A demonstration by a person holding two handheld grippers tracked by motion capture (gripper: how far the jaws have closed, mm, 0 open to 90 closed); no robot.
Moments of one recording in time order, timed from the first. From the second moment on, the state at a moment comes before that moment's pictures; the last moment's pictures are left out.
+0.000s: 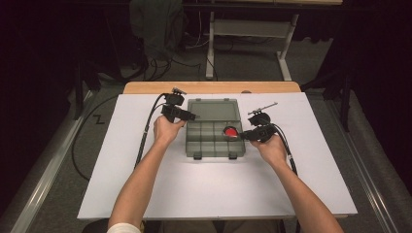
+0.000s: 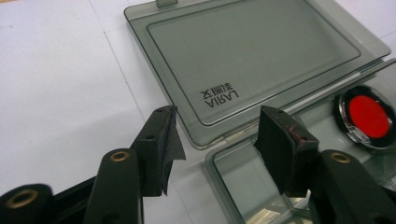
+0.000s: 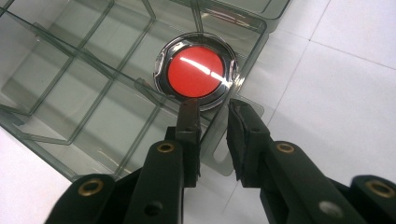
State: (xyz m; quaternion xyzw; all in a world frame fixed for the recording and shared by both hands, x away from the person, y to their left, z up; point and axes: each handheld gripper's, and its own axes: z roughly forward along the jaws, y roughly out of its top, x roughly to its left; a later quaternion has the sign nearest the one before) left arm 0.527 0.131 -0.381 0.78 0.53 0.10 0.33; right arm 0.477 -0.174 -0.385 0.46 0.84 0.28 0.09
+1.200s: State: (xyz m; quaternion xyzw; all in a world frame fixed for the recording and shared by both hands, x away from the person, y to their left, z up) left arm 0.562 0.139 -0.410 0.73 0.59 0.00 0.34; right arm 0.478 -0.175 -0.385 0.46 0.84 0.28 0.08
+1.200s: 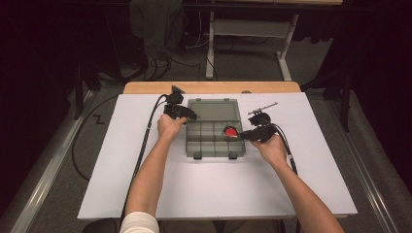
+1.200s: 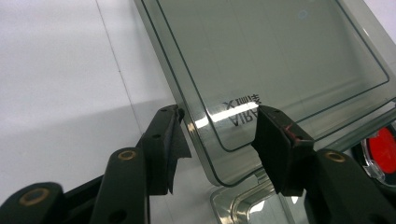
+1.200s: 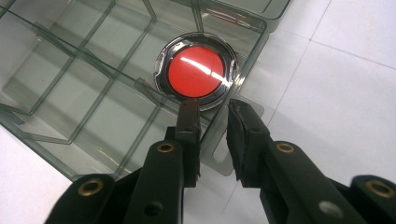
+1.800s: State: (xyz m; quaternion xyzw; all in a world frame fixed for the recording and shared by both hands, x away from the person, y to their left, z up) left arm 0.564 0.139 -0.414 0.72 0.59 -0.01 0.35; right arm 0.478 -0.174 -0.385 0.46 0.84 0.28 0.08
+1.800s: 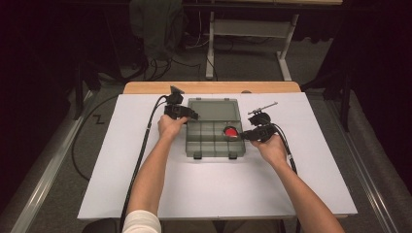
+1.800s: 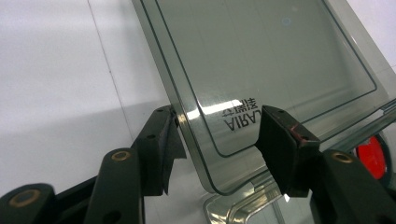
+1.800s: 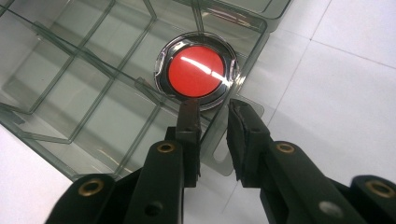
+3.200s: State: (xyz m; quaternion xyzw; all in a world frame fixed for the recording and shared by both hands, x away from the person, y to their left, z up) left arm 0.547 0.140 -0.381 0.74 0.55 0.05 0.38; right arm 0.483 -0.170 -0.380 0.48 0.84 0.25 0.07
